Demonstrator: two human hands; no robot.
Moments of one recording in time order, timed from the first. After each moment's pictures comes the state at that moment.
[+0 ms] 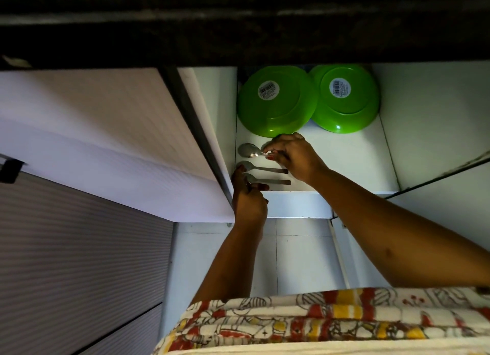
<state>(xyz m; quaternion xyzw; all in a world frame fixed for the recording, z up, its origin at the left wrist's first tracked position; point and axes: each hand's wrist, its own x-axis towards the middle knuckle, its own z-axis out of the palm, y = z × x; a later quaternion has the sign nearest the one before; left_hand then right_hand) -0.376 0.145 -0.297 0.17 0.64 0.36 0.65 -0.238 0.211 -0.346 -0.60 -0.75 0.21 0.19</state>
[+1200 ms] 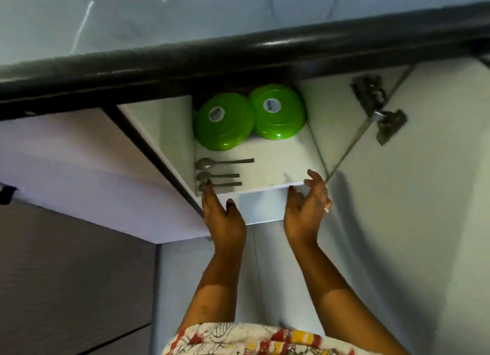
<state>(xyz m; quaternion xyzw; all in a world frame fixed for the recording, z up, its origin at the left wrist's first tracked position) -0.346 0.060 -0.263 0.43 0.69 0.37 0.45 -0.236 0.030 -0.286 -0.79 -0.29 0.11 0.53</state>
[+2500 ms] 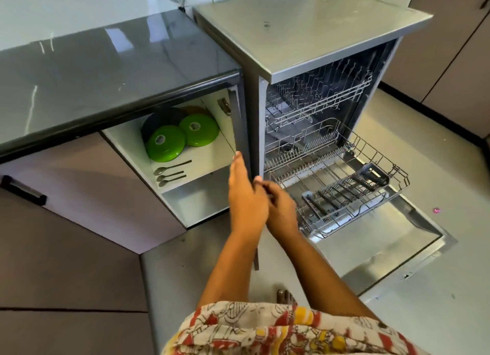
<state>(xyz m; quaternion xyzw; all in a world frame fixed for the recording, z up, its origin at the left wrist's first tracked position) -0.298 -0.222 -0.037 0.70 0.45 0.29 0.47 -0.240 -0.260 -0.098 -0.74 -0.32 0.24 0.54</state>
